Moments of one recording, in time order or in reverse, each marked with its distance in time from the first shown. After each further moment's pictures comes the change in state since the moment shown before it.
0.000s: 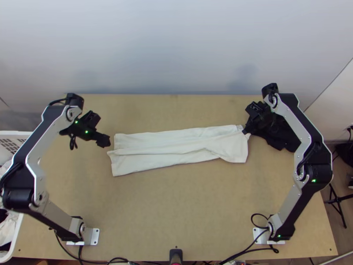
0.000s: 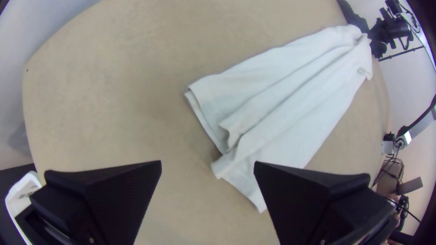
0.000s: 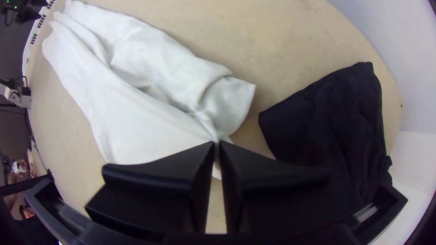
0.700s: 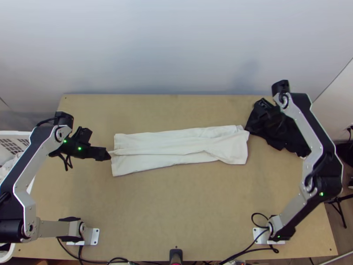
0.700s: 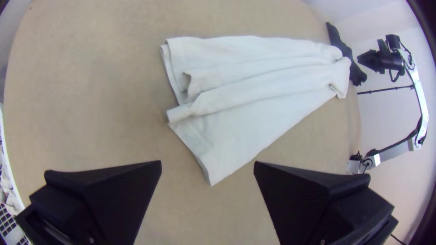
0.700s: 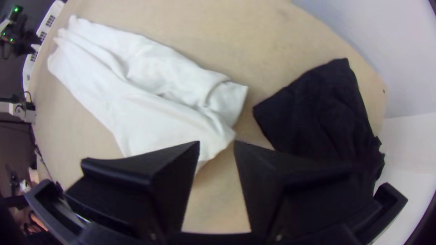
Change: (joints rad) left arm 0.061 -0.255 -0.293 0.009 0.193 -0.174; right arm -0.008 -0.138 -0.044 -0.007 -0.020 0.076
